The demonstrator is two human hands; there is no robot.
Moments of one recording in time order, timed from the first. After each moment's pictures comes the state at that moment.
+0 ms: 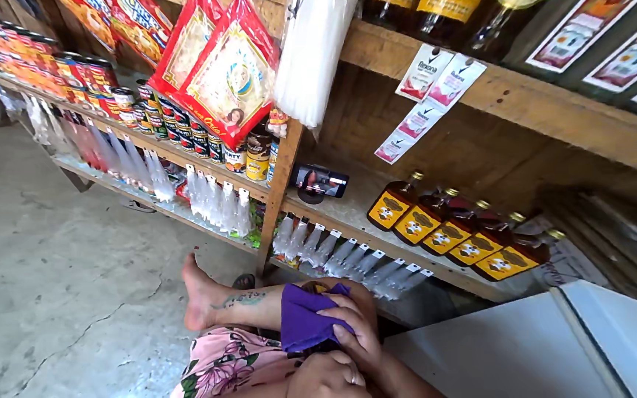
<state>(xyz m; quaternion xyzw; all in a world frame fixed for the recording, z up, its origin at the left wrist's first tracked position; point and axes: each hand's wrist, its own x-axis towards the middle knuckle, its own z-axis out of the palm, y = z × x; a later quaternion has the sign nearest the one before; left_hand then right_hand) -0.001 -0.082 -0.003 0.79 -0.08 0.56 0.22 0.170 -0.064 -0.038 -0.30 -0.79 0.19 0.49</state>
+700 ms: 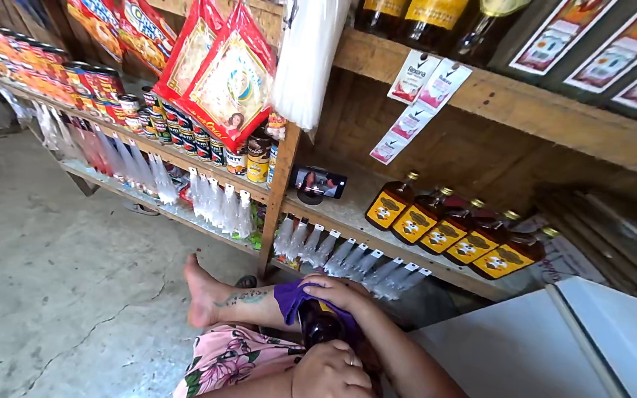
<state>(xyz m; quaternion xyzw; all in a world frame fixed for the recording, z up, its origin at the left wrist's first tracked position) 0.012 -0.080 -0.015 0.82 -0.09 0.54 0.18 0.181 0.024 -0.045 -0.43 -0.74 0.48 0.20</state>
